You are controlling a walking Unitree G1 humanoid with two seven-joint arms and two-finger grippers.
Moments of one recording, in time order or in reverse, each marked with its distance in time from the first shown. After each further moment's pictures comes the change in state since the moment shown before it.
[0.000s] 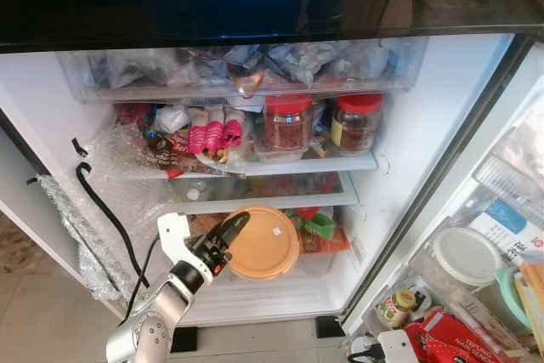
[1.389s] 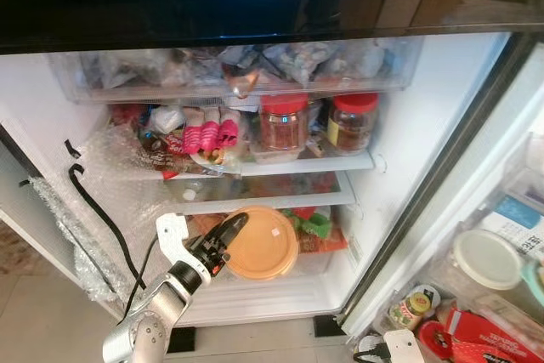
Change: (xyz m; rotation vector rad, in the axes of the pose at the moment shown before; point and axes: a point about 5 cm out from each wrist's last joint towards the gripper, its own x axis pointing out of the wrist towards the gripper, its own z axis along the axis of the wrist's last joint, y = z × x) left arm -0.002 0.002 0.001 -0.011 0.016 0.002; right arm -0.001 -0.007 0.000 0.013 0.001 -0.027
